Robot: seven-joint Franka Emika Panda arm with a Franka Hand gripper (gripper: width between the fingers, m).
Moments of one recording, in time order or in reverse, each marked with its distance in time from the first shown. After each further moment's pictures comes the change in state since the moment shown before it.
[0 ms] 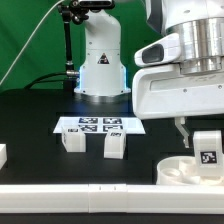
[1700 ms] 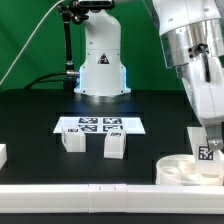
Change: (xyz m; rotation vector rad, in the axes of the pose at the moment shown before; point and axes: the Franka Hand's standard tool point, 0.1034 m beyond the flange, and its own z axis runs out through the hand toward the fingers) arm -0.010 -0.007 0.001 0.062 -0.089 1.402
